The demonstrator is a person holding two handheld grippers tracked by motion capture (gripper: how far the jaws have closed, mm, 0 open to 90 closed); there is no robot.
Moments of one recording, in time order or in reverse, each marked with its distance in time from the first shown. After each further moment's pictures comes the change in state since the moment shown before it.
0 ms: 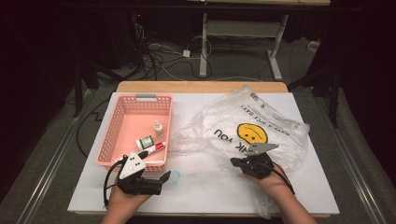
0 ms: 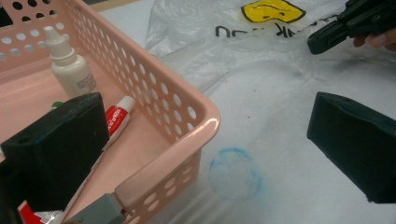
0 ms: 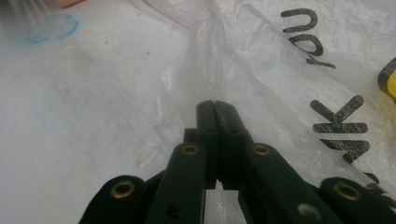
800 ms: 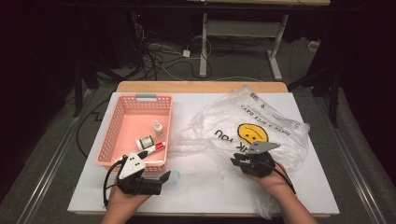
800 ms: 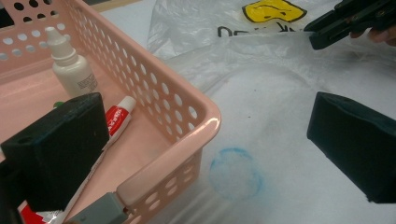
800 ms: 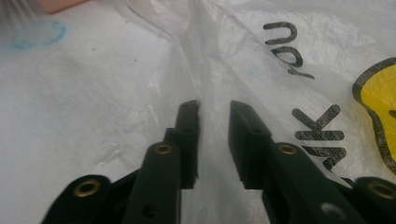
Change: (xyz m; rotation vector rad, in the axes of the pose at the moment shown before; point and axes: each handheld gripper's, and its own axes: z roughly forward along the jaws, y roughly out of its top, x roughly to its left) left arm 0.000 0.000 0.000 -0.002 0.000 0.002; right arm -0.002 0.002 -0.001 -0.003 -0.057 -0.018
